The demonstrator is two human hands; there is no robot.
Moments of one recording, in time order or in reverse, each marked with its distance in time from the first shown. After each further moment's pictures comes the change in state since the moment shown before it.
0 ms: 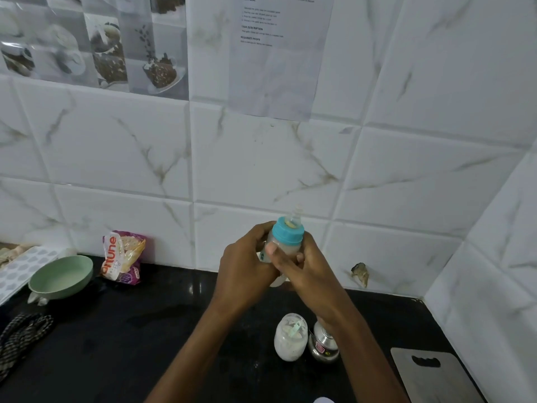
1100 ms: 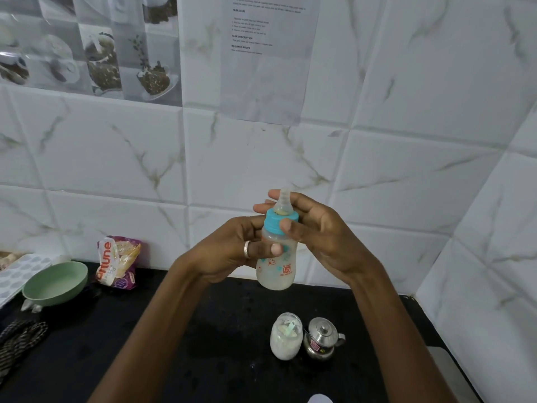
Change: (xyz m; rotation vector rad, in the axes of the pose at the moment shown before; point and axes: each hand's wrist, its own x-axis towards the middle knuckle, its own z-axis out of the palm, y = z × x) left_hand 0.035 0.018 -0.040 -0.544 -0.647 -0.159; right_hand 0.018 -0.055 -0.045 0.065 -0.322 -0.224
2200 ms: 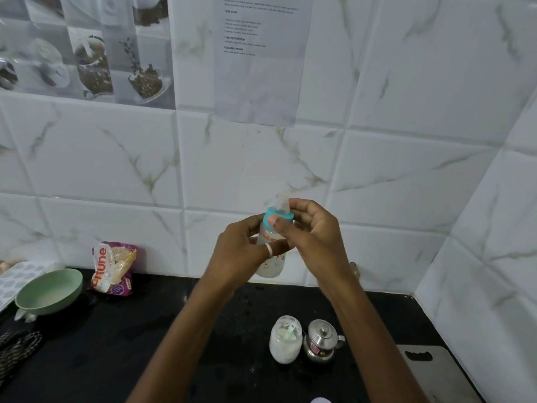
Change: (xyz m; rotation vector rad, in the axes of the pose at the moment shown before) left_hand 0.013 -0.010 0.031 0.315 0.501 0.009; right_hand 0.009 0.025 0.018 -0.105 0.543 0.020
